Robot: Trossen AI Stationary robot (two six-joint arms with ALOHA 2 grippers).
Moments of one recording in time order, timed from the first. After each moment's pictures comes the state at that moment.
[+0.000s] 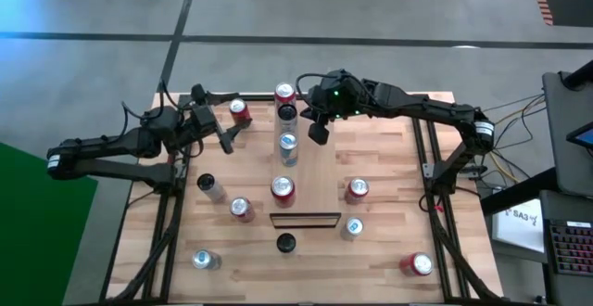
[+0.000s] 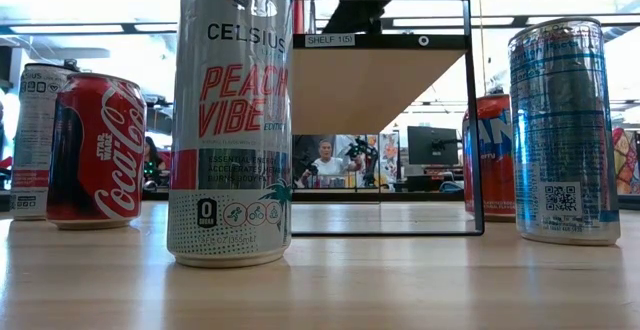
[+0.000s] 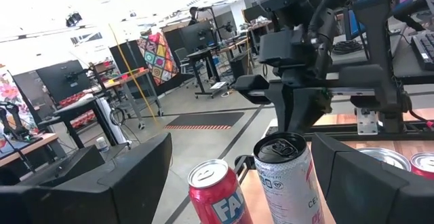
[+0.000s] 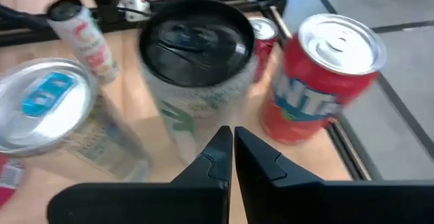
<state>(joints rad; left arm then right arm) 0.13 0.77 0.78 0.07 -0.37 0.33 -0.30 1.65 1.60 -0.57 -0.08 -0.07</state>
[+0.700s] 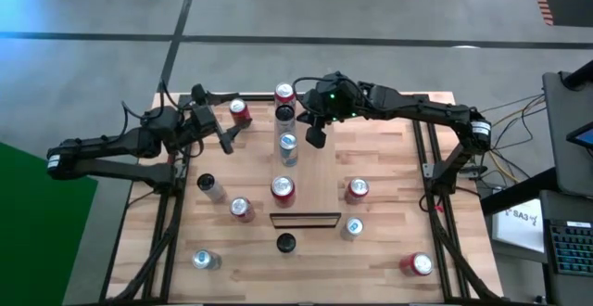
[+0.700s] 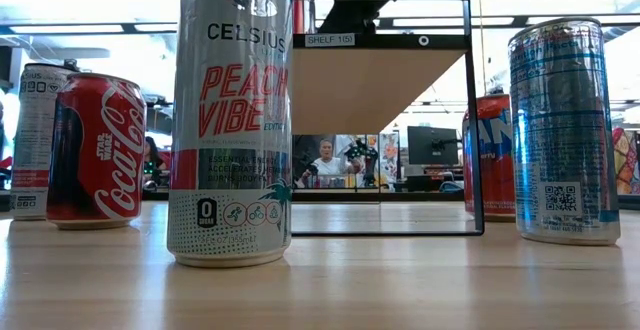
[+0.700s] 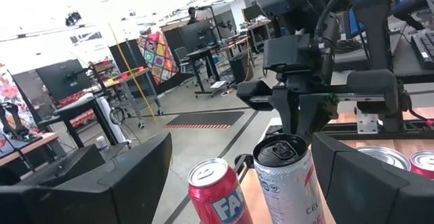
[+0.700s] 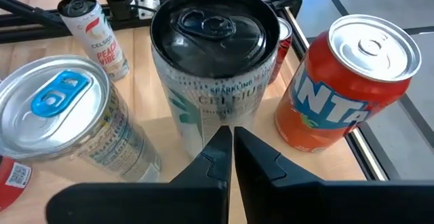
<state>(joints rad) 0.14 0.77 0.78 0.06 -0.37 0.33 -0.29 1.67 1.60 -0.55 -0.10 -0.08</state>
